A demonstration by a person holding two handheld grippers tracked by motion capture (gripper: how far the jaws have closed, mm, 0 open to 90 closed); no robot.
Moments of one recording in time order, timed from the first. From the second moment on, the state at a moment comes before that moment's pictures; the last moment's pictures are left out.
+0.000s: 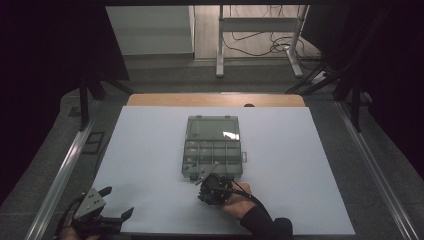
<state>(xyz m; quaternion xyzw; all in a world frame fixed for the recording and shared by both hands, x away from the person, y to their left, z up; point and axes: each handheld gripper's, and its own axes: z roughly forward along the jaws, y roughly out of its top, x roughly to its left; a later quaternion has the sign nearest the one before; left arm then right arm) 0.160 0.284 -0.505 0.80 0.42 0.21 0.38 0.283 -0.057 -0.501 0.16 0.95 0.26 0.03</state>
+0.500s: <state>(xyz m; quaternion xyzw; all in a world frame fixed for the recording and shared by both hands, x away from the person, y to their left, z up) 0.160 0.285 -0.506 0.80 0.42 0.21 0.38 0.289 -0.064 -0.487 0.18 0.94 0.29 0.03</state>
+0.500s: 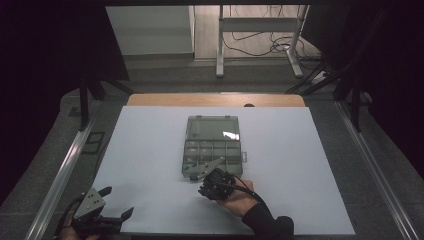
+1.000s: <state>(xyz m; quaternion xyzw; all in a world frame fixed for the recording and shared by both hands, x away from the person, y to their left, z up) 0.160 0.285 -0.505 0.80 0.42 0.21 0.38 0.299 -0.071 -0.478 0.20 0.93 0.31 0.04</state>
